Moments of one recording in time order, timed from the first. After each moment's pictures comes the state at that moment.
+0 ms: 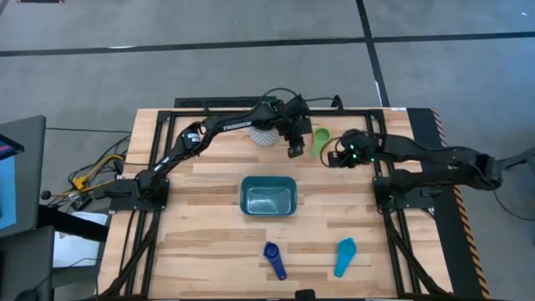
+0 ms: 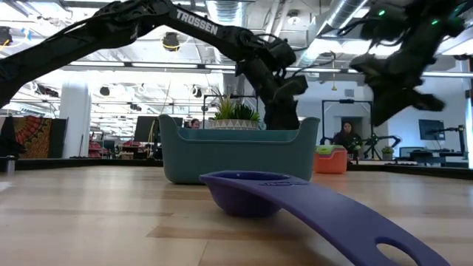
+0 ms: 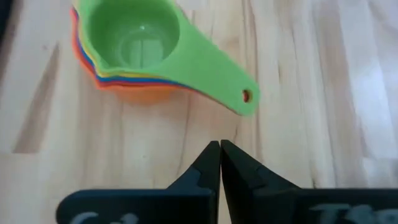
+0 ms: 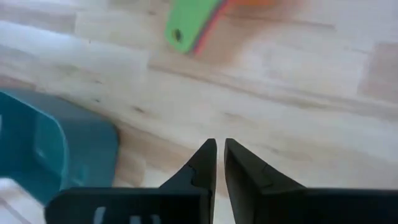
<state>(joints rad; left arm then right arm) 0.38 2.45 2.27 -0.68 0.28 0.21 -0.37 0.92 0.61 -0.67 0.00 1.02</state>
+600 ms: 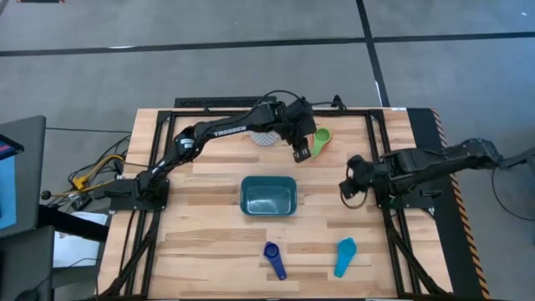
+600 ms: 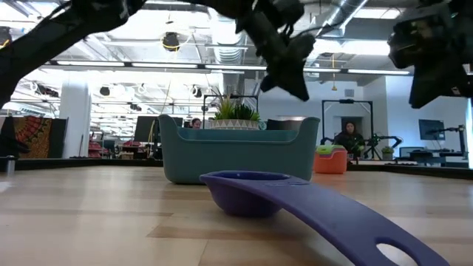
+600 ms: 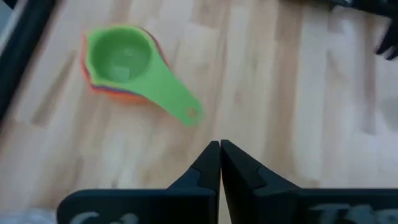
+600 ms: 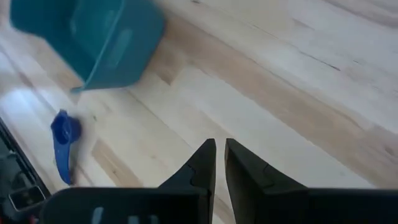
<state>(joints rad) 0.27 2.35 2.36 -0.82 0.11 -0.02 0.17 0.76 0.61 -0.81 0.11 1.20</state>
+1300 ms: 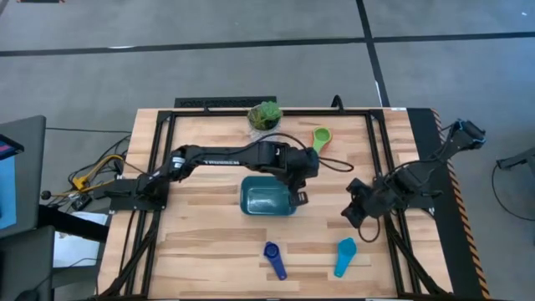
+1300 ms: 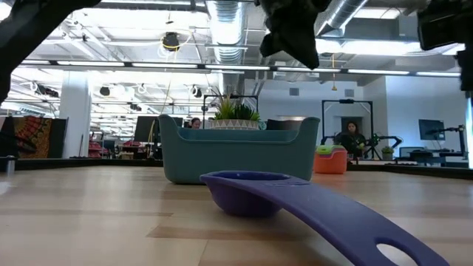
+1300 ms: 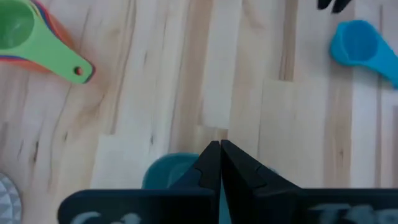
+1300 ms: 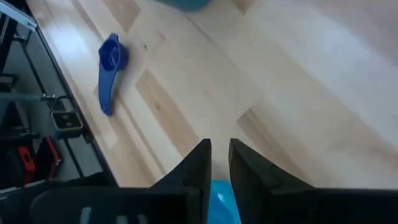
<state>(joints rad) -0.02 2.26 2.35 -0.99 -0.09 -0.15 0.61 0.86 0.61 -0.66 0.22 1.39</state>
